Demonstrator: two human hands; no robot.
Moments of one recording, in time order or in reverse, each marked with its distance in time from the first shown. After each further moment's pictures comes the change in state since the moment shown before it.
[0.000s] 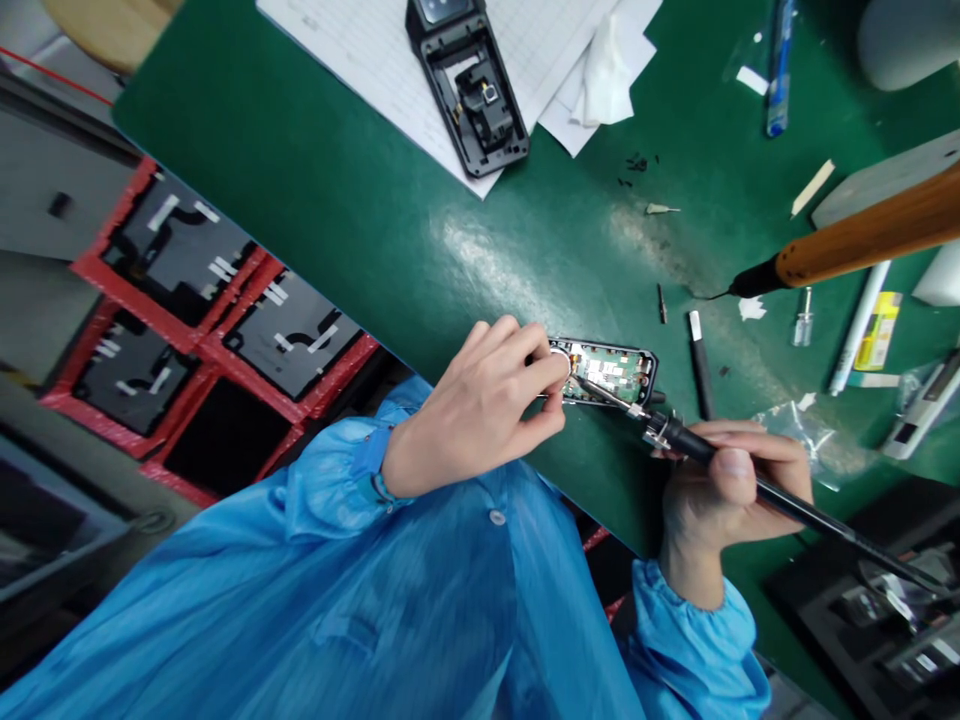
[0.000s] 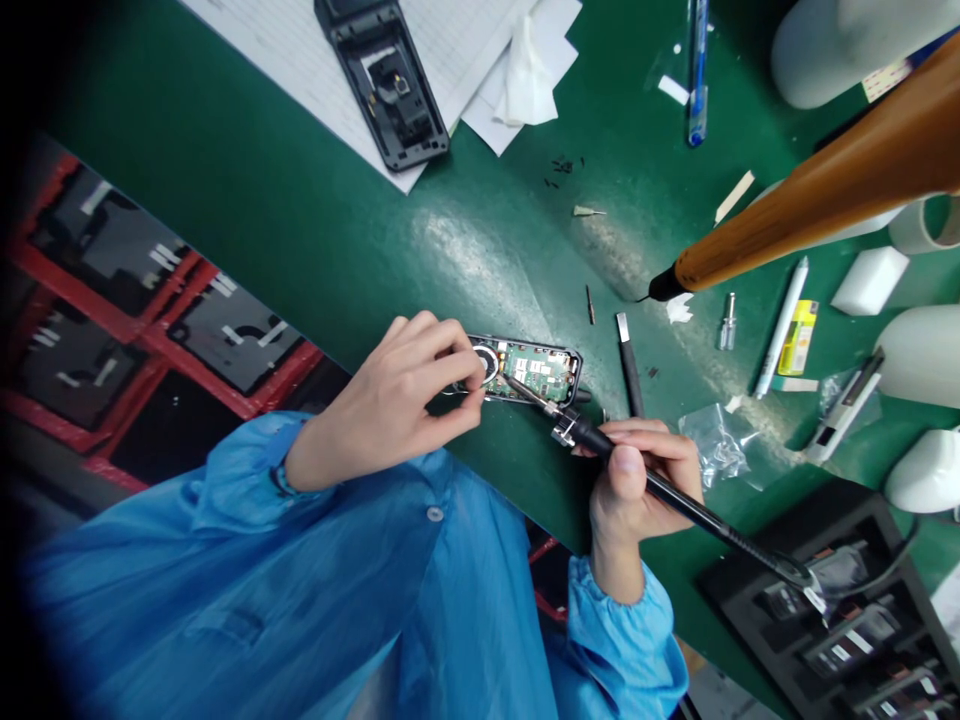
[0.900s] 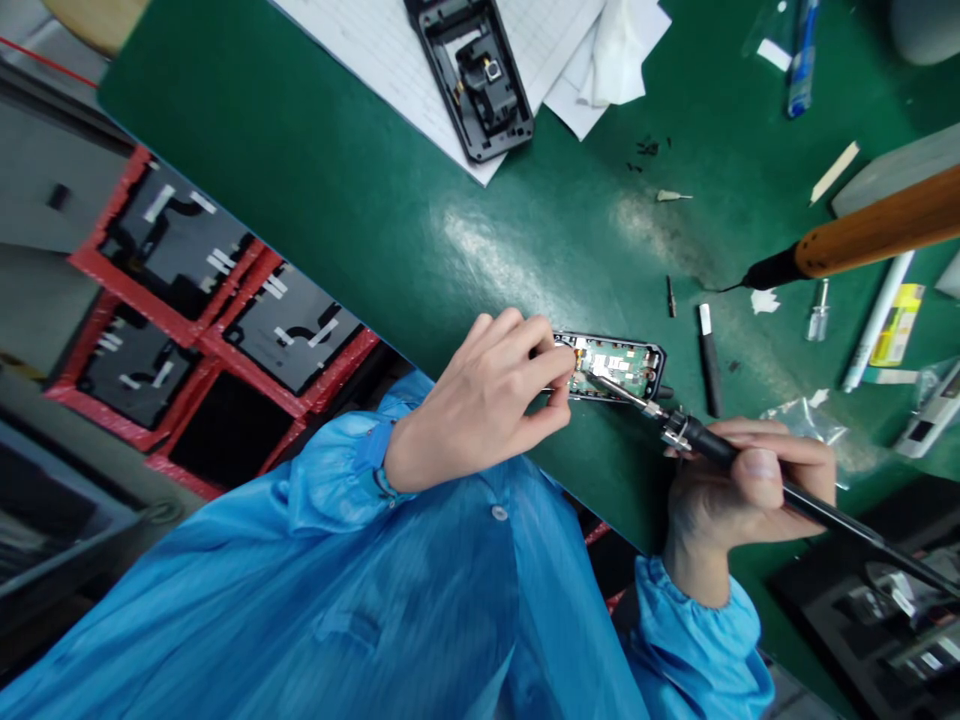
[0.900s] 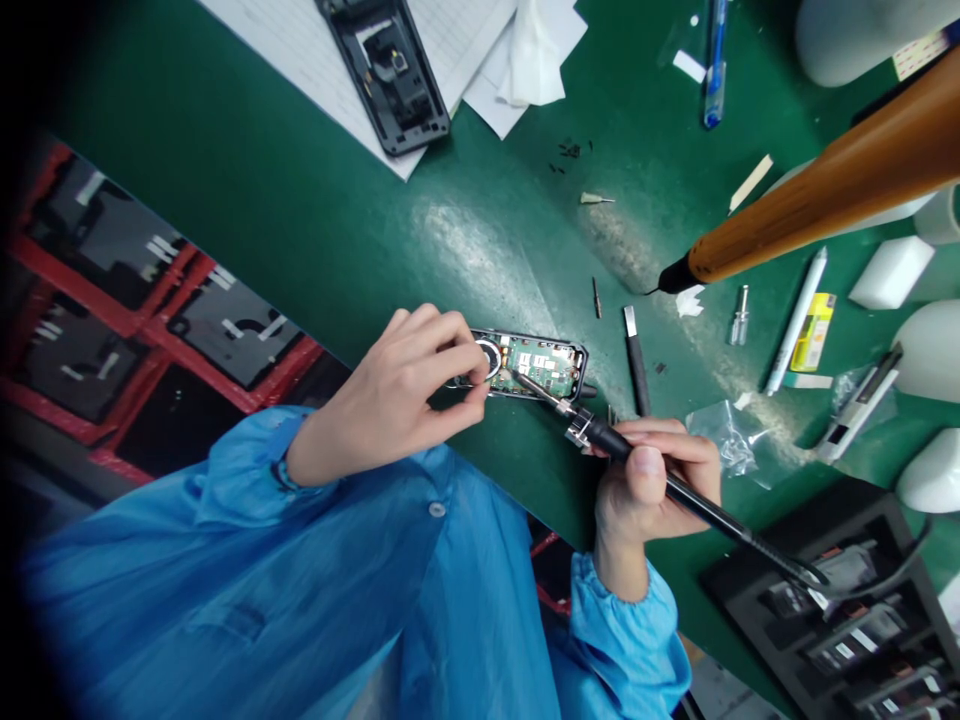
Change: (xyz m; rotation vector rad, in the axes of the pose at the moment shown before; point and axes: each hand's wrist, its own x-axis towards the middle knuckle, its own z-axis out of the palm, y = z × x) left_hand 0.001 0.000 0.000 0.000 0.009 0.006; right_hand 0.003 0.003 0.003 0.034 0.055 -0.024
